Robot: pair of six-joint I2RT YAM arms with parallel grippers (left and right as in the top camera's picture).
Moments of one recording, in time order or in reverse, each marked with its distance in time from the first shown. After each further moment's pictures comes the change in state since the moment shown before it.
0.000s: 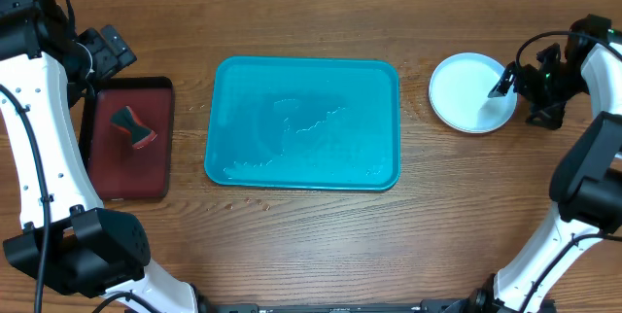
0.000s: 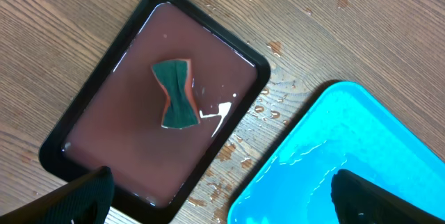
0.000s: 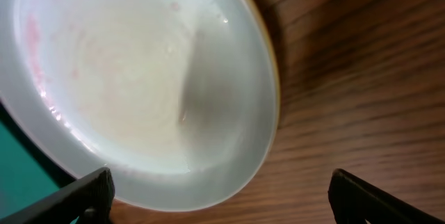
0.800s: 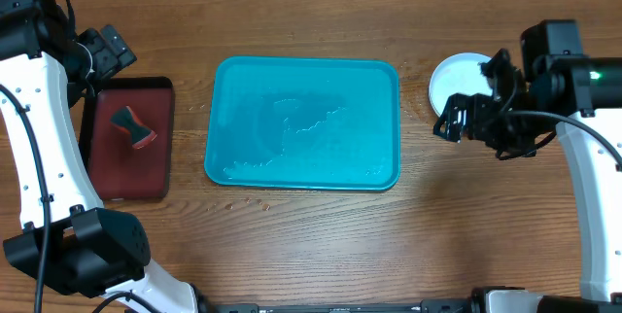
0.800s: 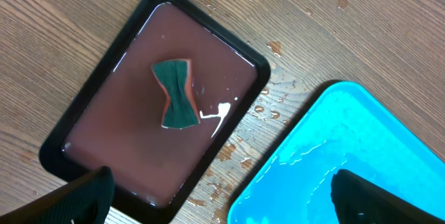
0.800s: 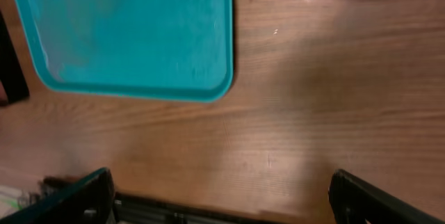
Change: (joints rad) left arm 0.000 0.000 0.000 0.000 0.000 0.000; right arm 0.393 -0.659 -0.182 -0.342 -0.014 0.000
